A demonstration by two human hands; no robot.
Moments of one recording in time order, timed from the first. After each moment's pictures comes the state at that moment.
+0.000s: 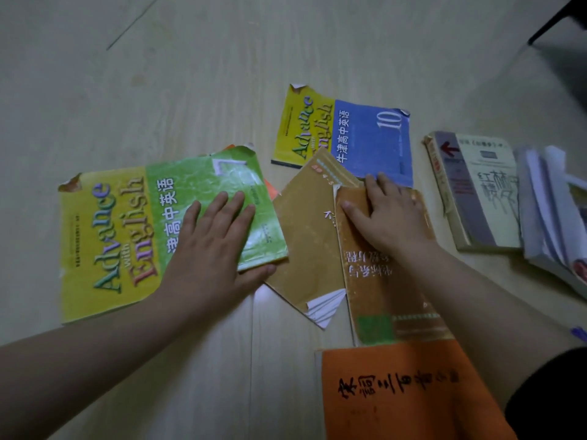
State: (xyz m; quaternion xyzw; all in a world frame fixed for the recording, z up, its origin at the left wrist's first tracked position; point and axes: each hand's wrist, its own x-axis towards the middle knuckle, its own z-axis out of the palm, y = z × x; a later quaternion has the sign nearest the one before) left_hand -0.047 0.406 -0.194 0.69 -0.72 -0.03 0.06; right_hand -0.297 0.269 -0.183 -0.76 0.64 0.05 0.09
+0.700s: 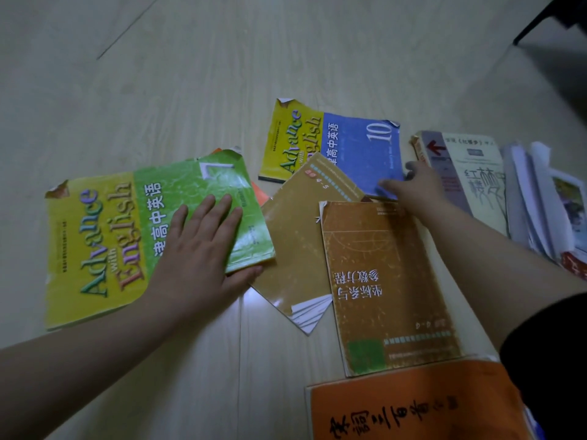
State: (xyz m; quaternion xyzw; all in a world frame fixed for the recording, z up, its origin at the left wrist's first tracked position) left_hand -0.051 0.408 -0.193 0.68 -0.73 -0.03 0.06; right_hand -0.345 0.223 -0.161 -0.59 0.73 -0.17 0.30
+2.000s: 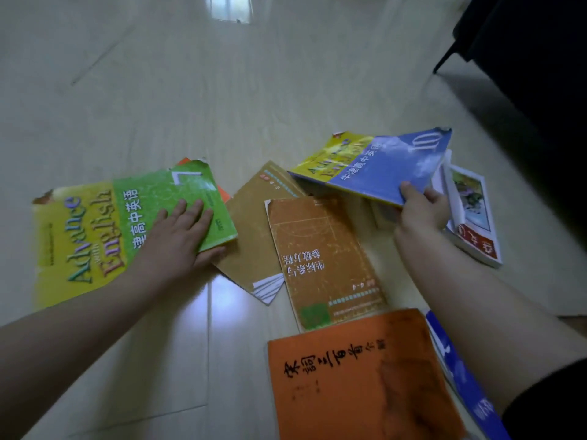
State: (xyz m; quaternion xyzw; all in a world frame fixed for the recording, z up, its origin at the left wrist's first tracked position) left_hand -0.050 0.399 -0.188 0.64 -0.77 -0.08 0.00; right_hand -0.392 0.303 -0.120 -0.22 0.68 -0.62 0.33
